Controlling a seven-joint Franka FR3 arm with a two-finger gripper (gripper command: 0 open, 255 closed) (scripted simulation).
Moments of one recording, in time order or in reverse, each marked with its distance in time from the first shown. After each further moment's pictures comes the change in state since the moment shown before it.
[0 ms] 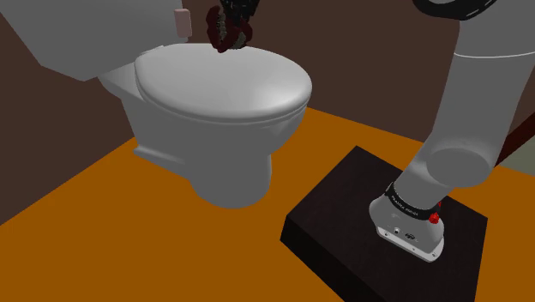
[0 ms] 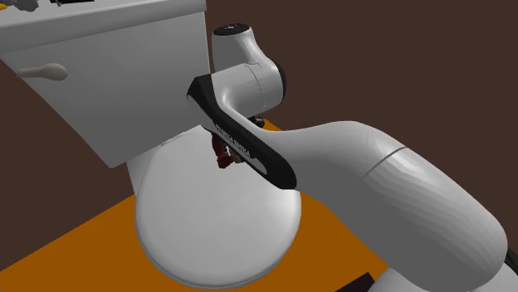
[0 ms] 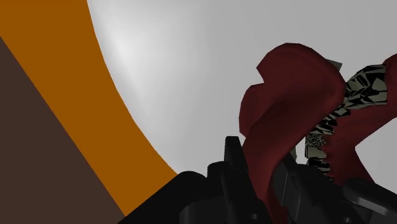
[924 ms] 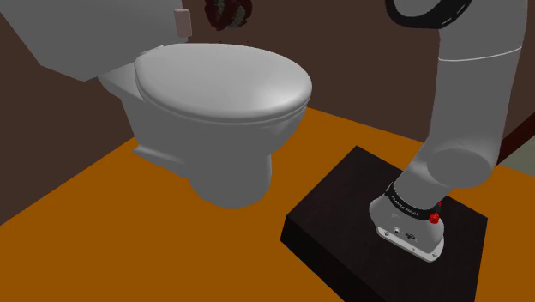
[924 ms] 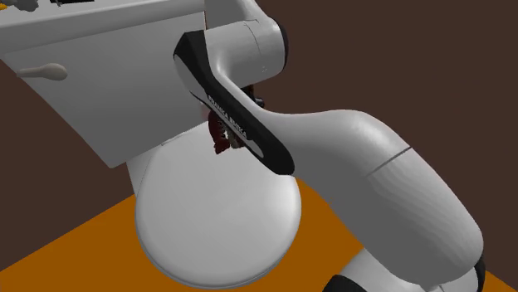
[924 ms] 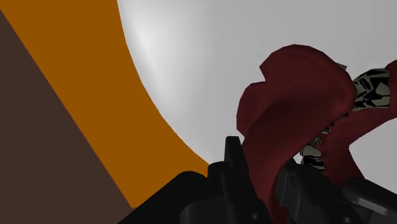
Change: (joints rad) arm 0.018 0.119 -0.001 0.360 -0.011 -0.244 -0.012
